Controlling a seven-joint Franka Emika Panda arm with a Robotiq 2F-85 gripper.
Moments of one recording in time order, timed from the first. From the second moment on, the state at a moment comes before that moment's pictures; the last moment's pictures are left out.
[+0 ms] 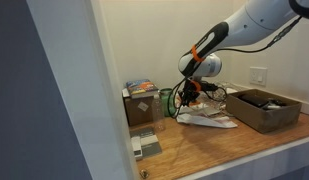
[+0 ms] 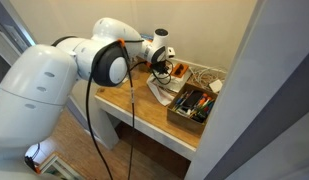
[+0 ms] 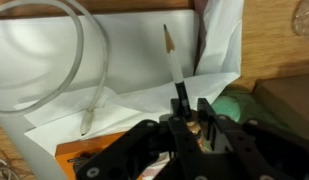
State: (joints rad) arm -0.01 0.97 0.05 -1.22 0.19 2.46 -0.02
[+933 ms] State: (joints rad) arm -0.01 1.08 0.04 -1.03 0.17 2.34 -0.01
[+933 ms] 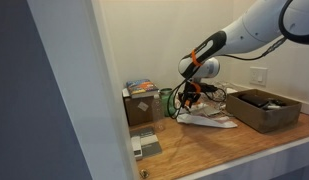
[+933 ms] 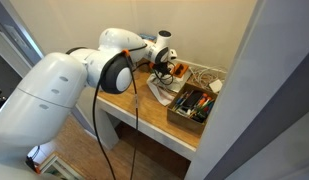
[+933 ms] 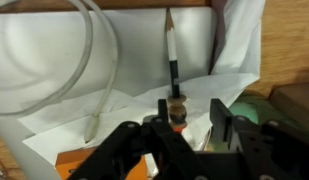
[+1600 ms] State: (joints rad) arm -0.09 0.89 0.04 -1.10 0.17 2.08 -0.11
